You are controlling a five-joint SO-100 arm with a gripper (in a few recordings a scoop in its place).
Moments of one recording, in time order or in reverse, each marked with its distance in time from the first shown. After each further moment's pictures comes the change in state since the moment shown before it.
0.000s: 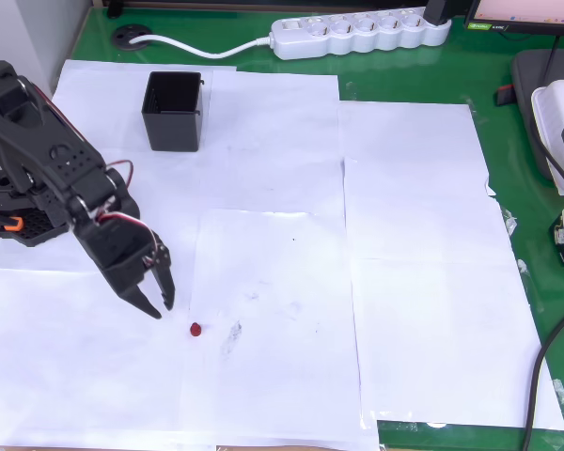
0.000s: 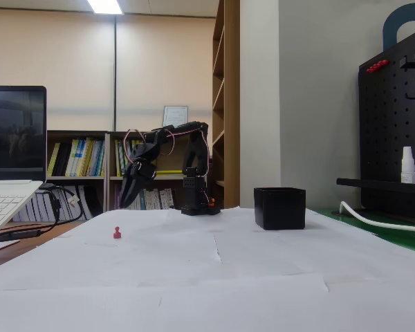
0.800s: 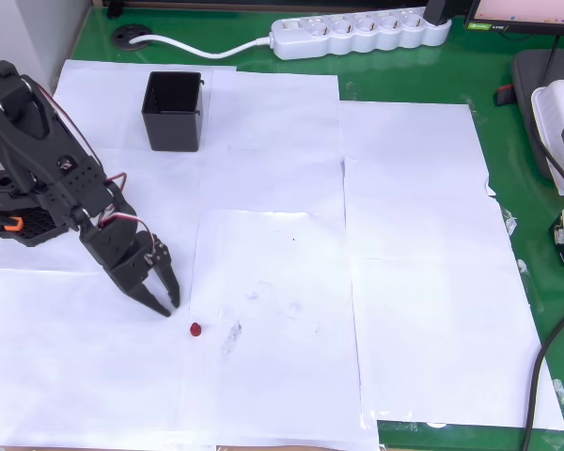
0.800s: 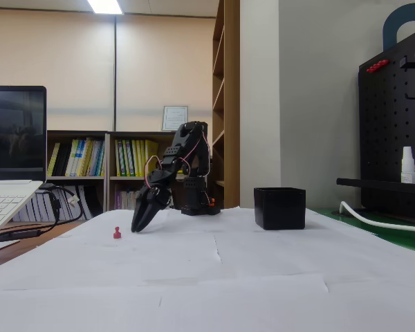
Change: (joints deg) arm -5.9 -2.4 -38.0 -45.7 -1.8
